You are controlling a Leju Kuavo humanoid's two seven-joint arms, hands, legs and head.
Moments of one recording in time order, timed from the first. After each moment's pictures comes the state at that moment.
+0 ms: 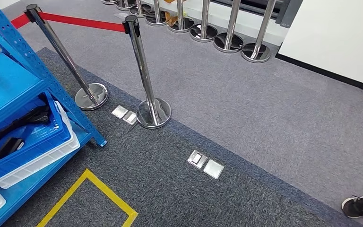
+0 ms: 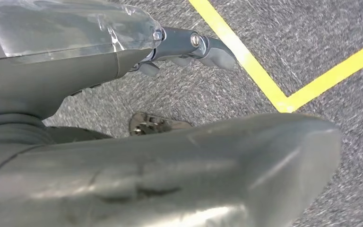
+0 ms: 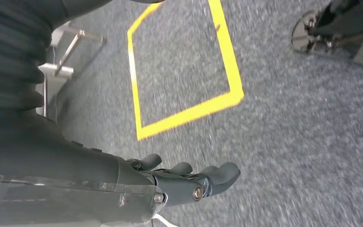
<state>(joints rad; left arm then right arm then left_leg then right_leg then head) -0.22 -0.17 1.45 -0.02 -1.57 0.35 -0.46 -0.09 -0.03 0.79 -0.33 -0.52 -0.38 0.06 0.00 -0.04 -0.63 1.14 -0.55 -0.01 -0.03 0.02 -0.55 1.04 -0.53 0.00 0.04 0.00</state>
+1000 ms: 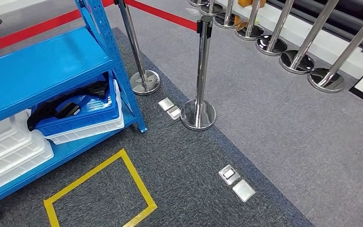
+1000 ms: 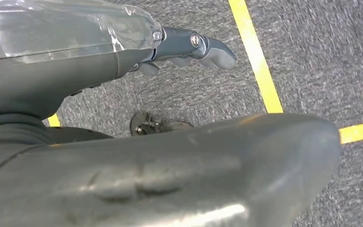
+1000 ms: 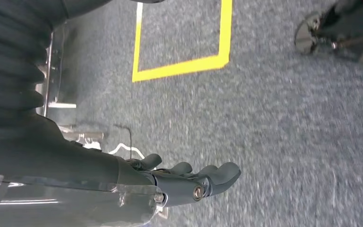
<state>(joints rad) -0.22 -0.17 1.45 -0.02 -1.57 0.35 -0.46 -0.09 -0.04 0.83 -0.33 -0.57 -0.39 0.06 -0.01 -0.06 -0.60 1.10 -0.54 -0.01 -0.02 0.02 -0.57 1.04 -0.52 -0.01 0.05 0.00</state>
